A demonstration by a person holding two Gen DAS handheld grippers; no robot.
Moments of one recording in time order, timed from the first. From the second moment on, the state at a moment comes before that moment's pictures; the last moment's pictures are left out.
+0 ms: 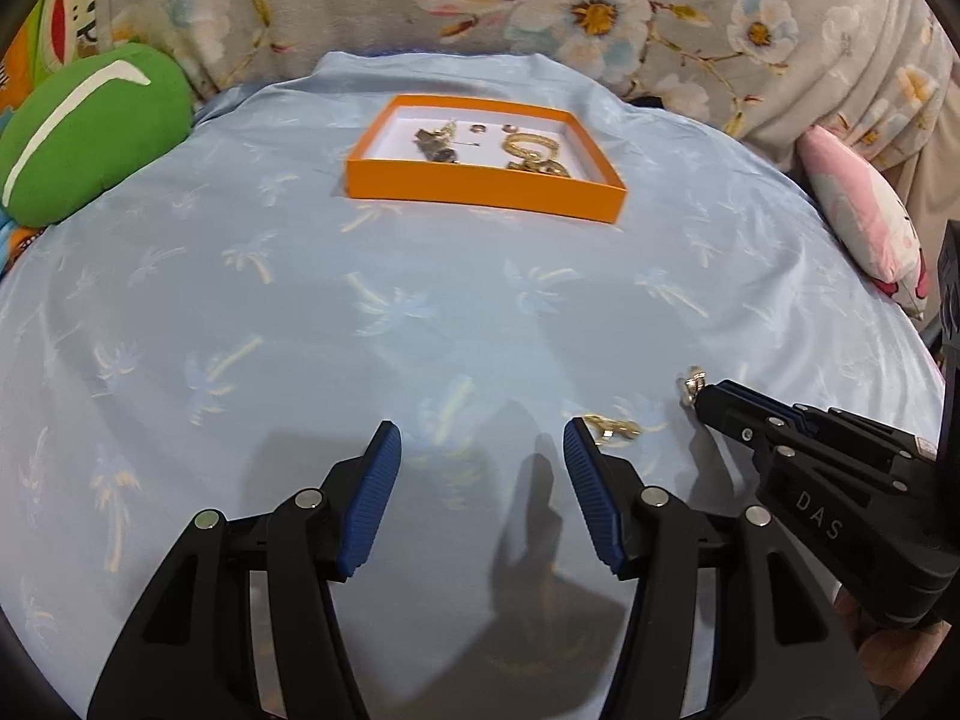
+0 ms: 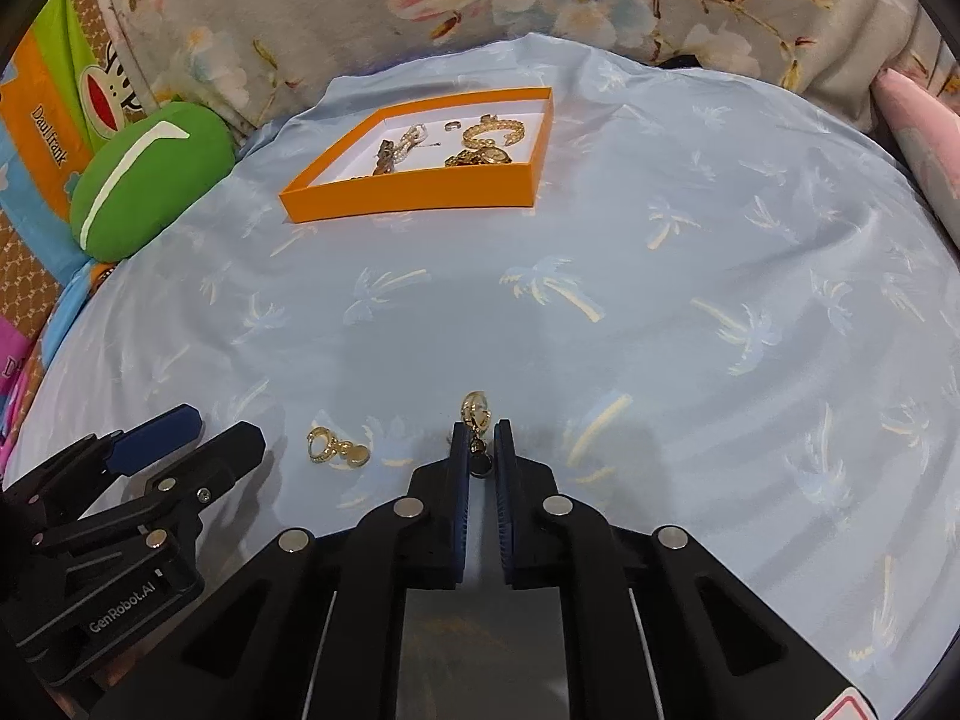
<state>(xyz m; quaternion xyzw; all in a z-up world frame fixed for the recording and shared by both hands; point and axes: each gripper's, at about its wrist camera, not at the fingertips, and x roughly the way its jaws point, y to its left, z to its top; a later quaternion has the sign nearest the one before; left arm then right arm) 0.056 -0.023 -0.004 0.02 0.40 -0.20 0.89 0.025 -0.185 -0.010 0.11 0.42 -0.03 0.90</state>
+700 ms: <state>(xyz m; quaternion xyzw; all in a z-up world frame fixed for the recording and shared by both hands) 0.059 -0.055 -0.007 0.02 0.41 -0.23 0.88 0.006 -0.204 -0.010 0.15 0.40 -0.03 0.90</state>
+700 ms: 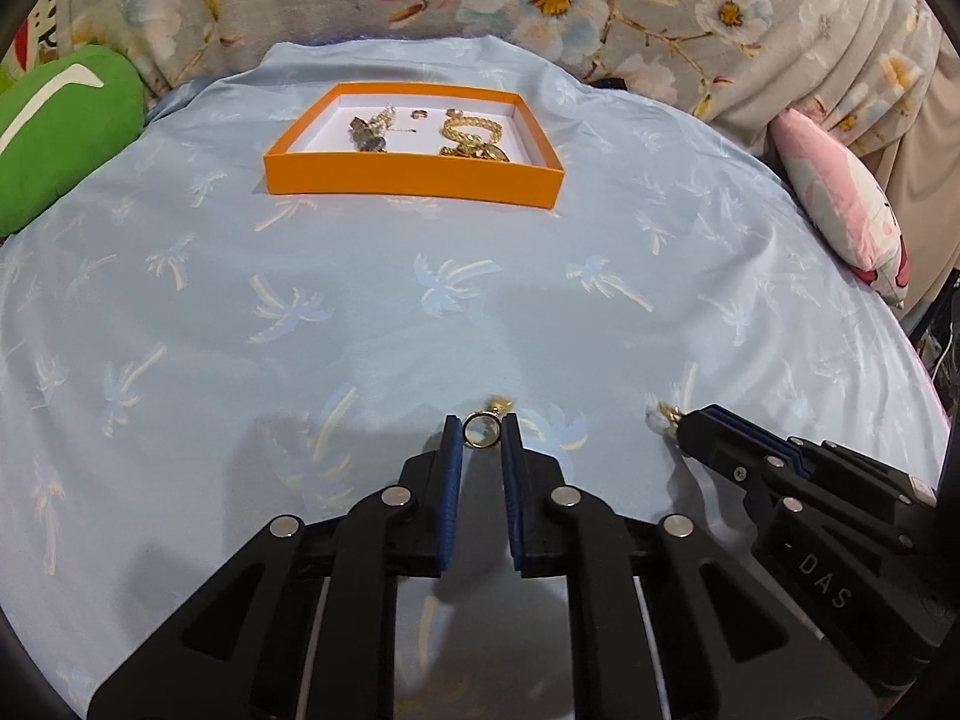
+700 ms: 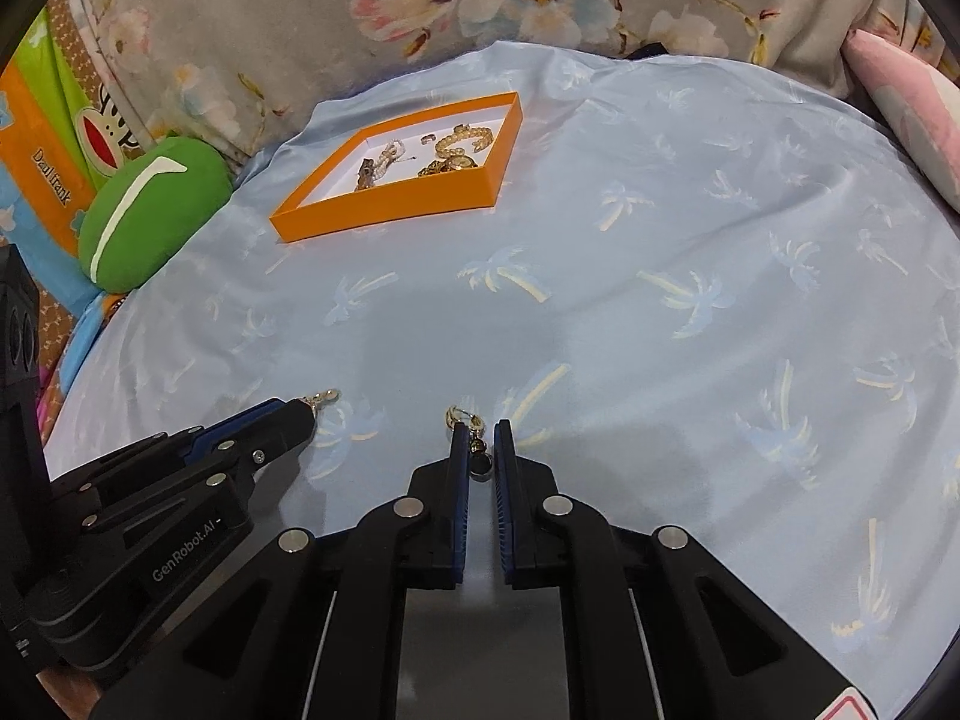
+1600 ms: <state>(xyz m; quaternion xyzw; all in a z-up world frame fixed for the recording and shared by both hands) 0.079 0.006 0.023 -0.02 0.39 -0.18 0.90 0.029 -0.208 0.049 0.13 0.35 0.00 0.93</state>
